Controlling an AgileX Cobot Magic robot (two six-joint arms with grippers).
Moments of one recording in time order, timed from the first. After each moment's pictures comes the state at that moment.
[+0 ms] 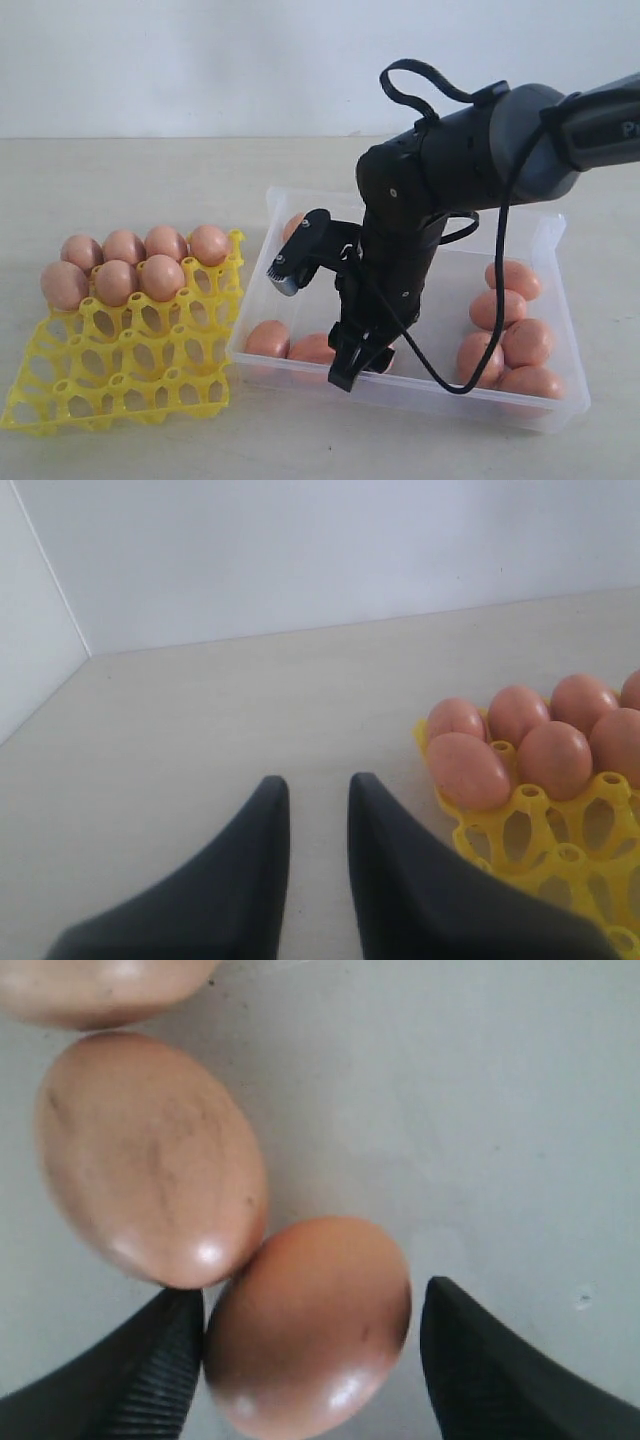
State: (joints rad) left arm 0.09 0.00 0.00 0.23 0.29 -0.09; right arm 0.70 1.93 -1.19 0.01 0.73 -0.42
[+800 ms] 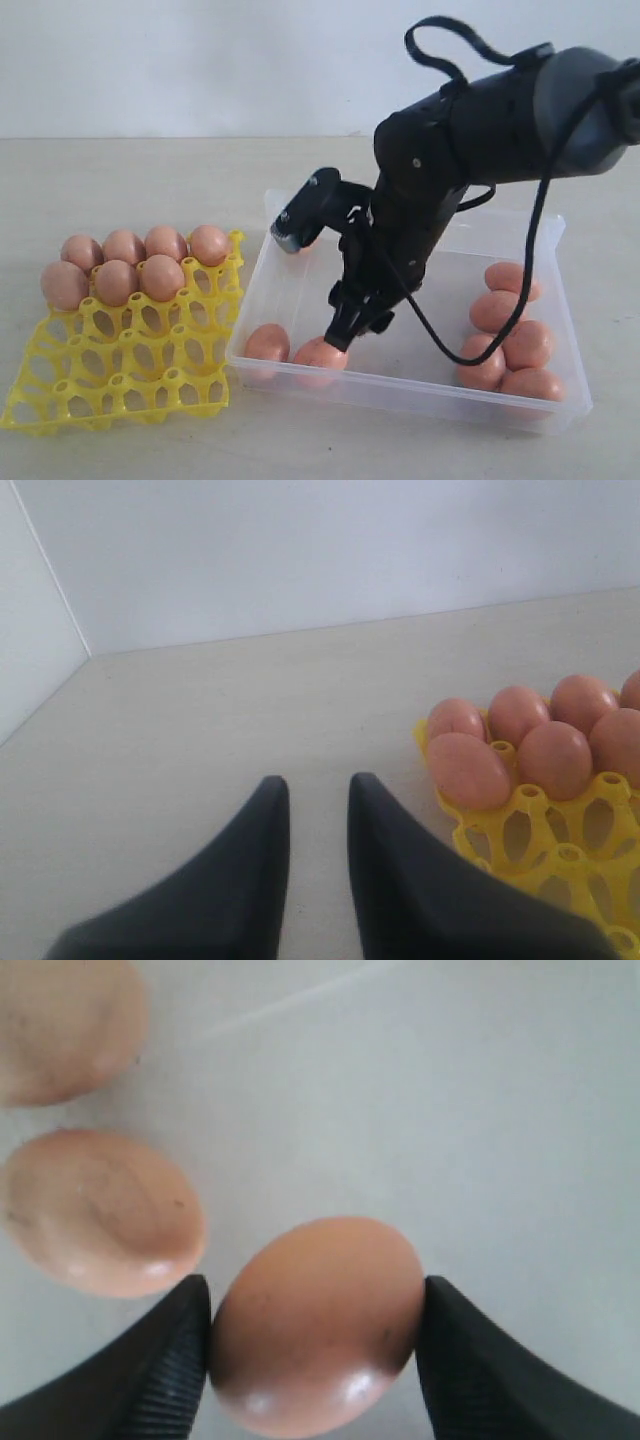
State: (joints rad) left arm 0.09 0.00 0.00 0.23 0.29 -0.09; right arm 0.69 1.83 -1.19 -0.04 0.68 -0.34
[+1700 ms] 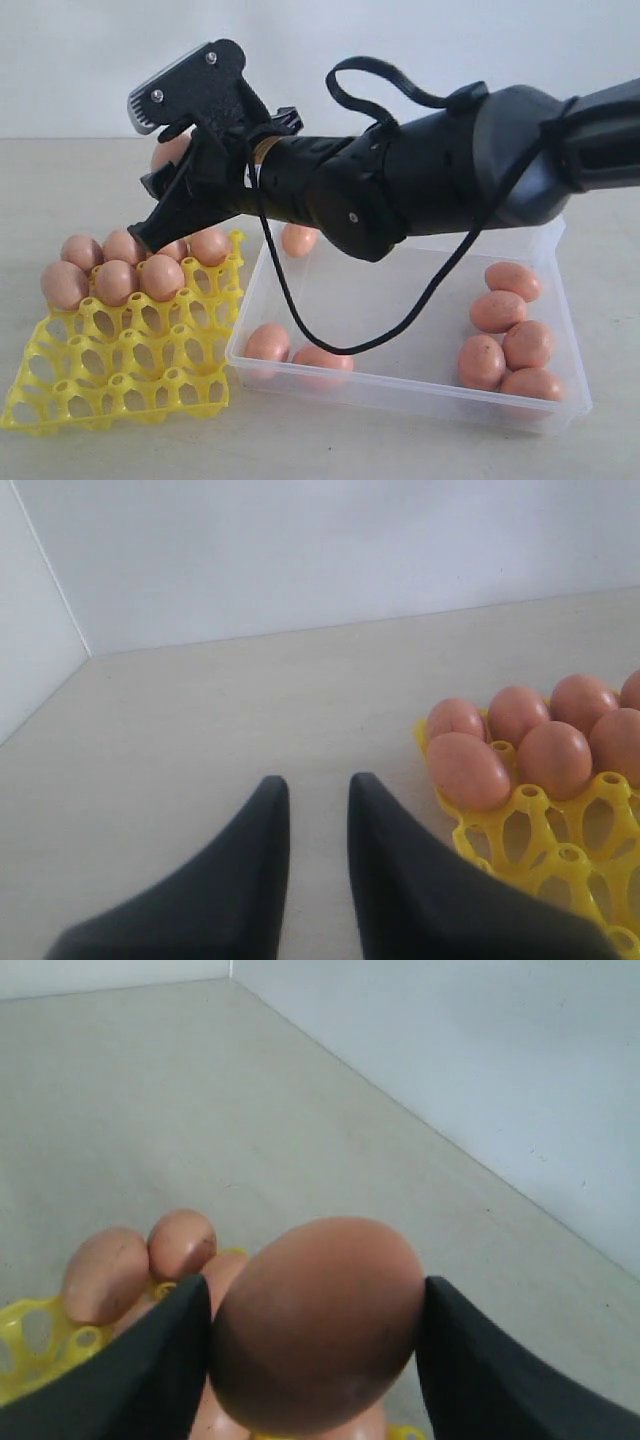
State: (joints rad) left arm 0.09 0.00 0.00 0.23 0.29 -0.09; right arm 0.85 1.87 -1.19 -0.03 -0.27 -0.12
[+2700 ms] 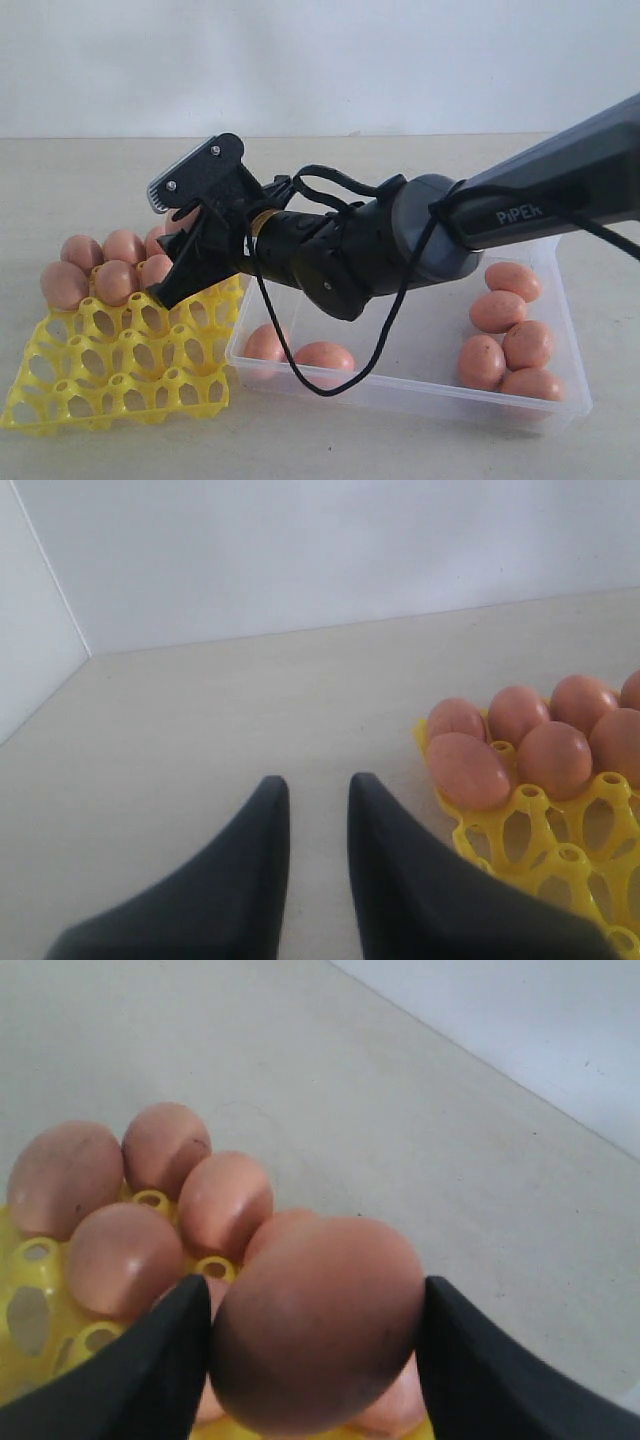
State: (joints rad) left arm 0.09 0.00 0.00 0.23 0.29 -0.09; right arm 0.84 2.07 -1.19 -0.03 -0.41 -0.12
